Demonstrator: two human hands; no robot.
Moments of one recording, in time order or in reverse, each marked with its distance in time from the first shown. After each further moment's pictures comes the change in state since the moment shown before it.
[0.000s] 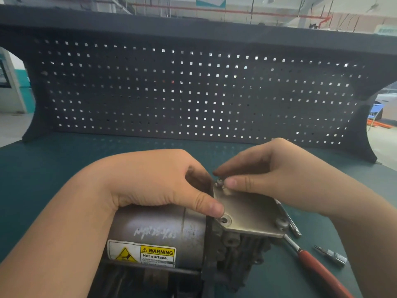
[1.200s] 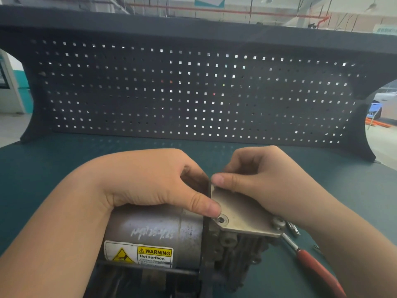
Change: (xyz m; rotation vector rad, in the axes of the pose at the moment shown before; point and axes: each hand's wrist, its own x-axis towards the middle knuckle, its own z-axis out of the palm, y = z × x) left_hand -0.001 0.001 -0.002 -0.113 -0.049 0.035; right_hand 0.000 0.007 0.021 0.033 0.209 0.086
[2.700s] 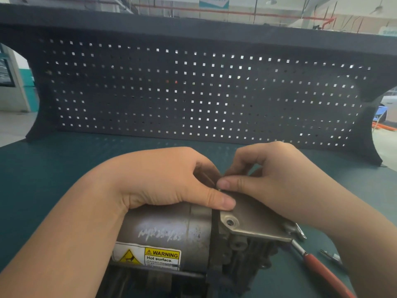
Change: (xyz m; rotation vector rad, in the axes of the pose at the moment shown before) left_hand 0.004 -0.001 0.005 0.175 0.177 -0.131; right_hand 0.004 -0.011 -0.002 -0.276 0.001 -0.130
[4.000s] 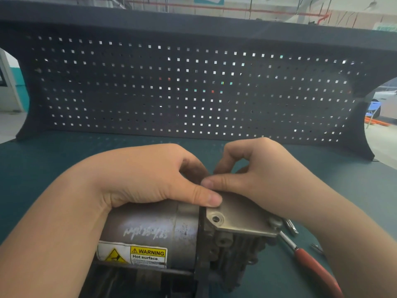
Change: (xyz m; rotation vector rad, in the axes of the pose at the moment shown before) left_hand -0.001 0.005 0.000 -0.027 -0.044 -0.001; right_hand 0.001 0.003 0.001 -0.005 0.040 0.029
